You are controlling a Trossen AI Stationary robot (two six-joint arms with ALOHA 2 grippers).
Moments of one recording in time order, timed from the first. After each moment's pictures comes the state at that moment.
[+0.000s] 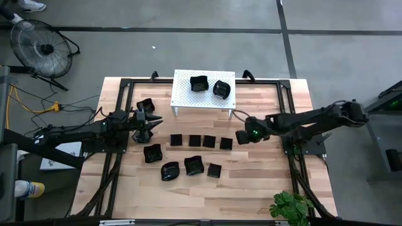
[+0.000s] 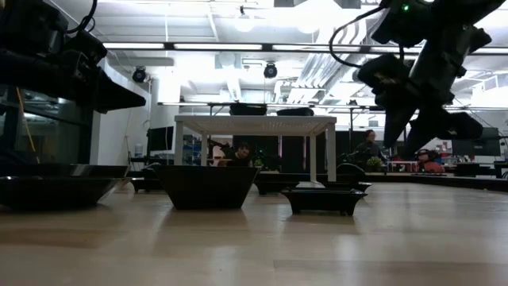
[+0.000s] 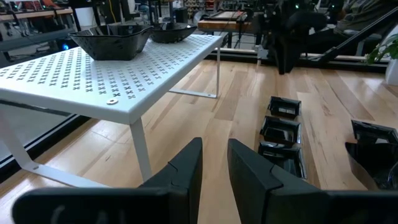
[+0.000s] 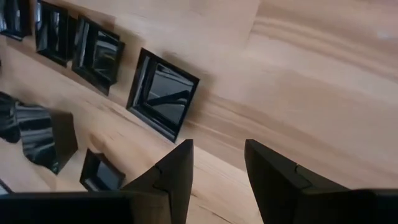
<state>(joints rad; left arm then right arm) 0.22 0.25 0.01 0.10 -0.06 0.00 -0.01 1.19 0.57 -0.41 -0.05 1.34</state>
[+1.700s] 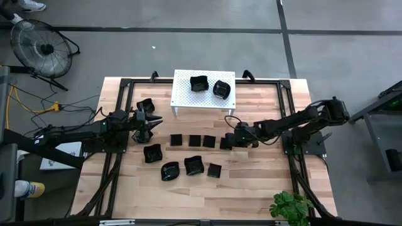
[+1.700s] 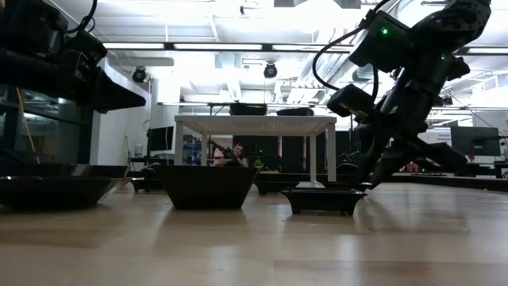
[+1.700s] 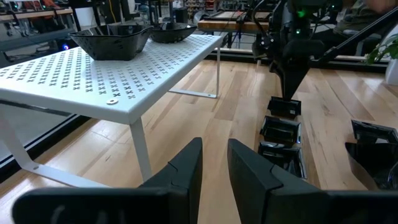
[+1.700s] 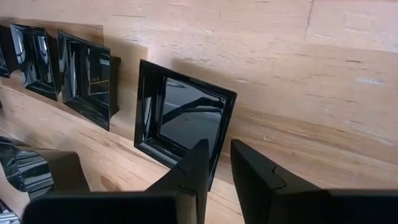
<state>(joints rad) 0.22 0.25 0.01 0.10 -0.06 0.00 0.04 1.48 0.58 -0.08 -0.02 1.54</state>
